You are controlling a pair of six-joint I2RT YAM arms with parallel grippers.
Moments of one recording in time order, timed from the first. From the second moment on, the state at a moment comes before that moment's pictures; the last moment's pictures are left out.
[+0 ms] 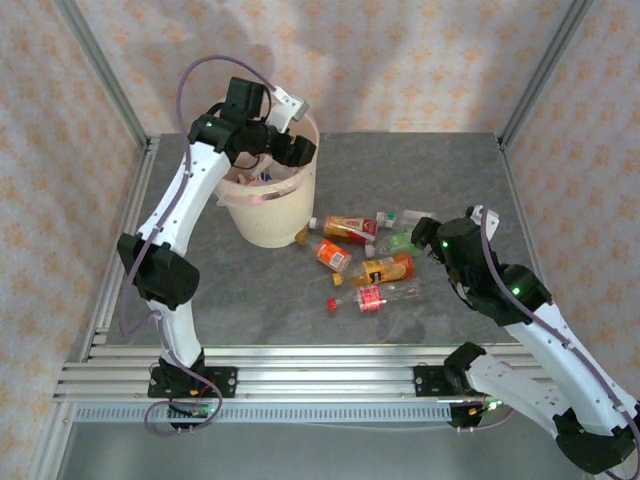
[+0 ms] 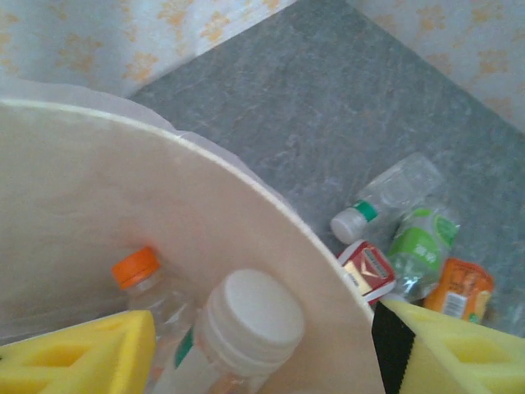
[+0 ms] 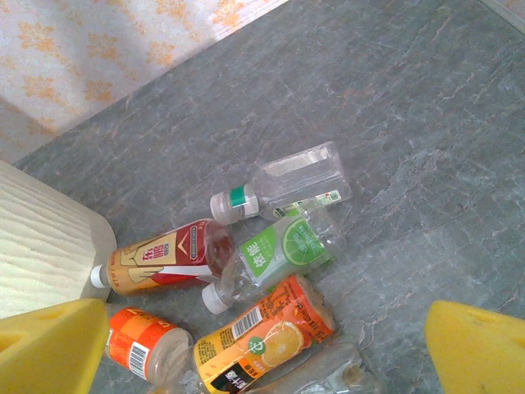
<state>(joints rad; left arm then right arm) -0.29 1.90 2.10 -0.93 0.46 0.13 0.61 0.78 1.03 -0.96 0.51 0.87</state>
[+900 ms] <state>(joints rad) -0.30 1.65 1.75 -0.63 0.00 -0.03 0.61 0.82 1.03 -0.96 0.50 0.88</state>
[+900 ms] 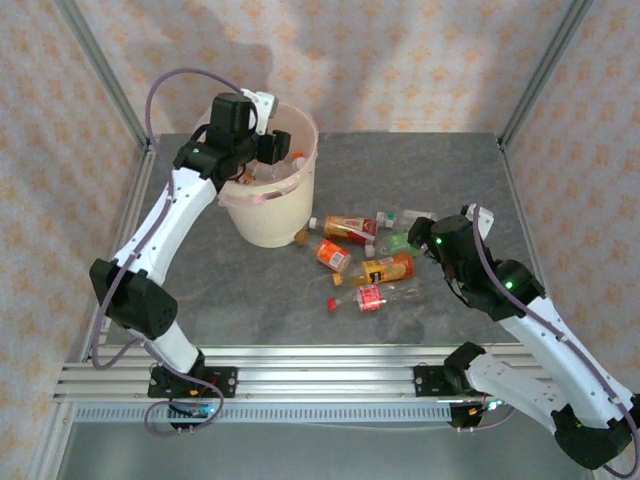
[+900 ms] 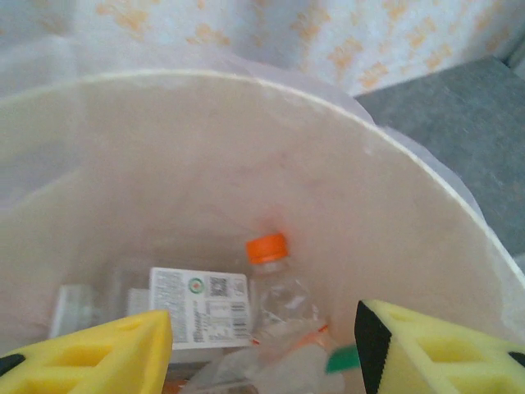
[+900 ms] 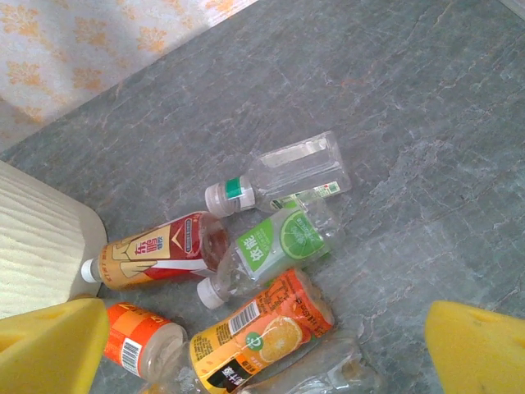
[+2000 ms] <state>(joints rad) -0.32 1.55 1.64 -0.79 -0.08 -0.16 0.61 0.85 0.69 -0.87 0.14 1.22</state>
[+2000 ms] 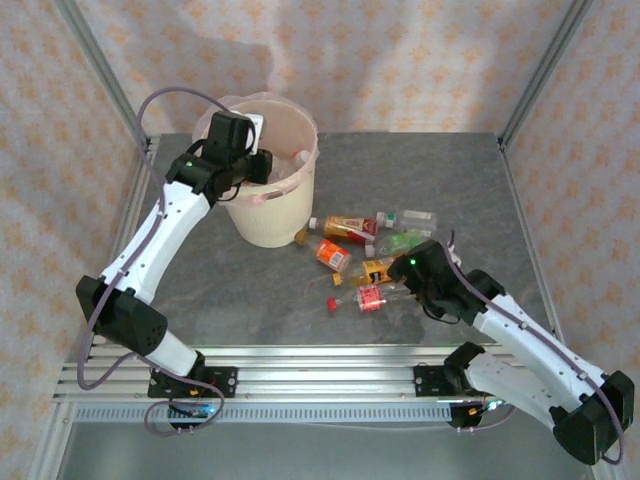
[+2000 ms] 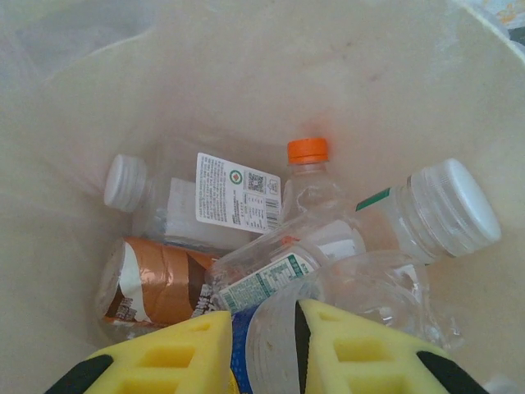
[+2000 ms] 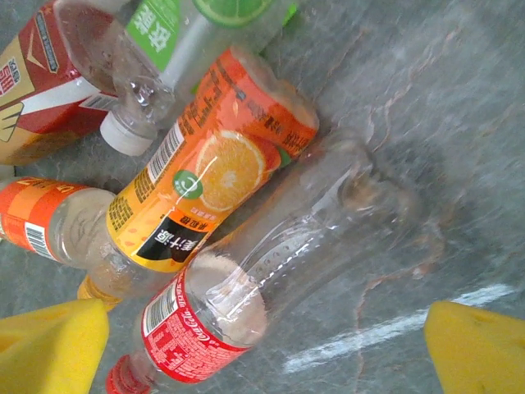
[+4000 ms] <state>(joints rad) -0.32 1.08 1.35 -0.66 -0.29 -0.42 0.65 1.05 0.48 -0.63 0.18 1.39</state>
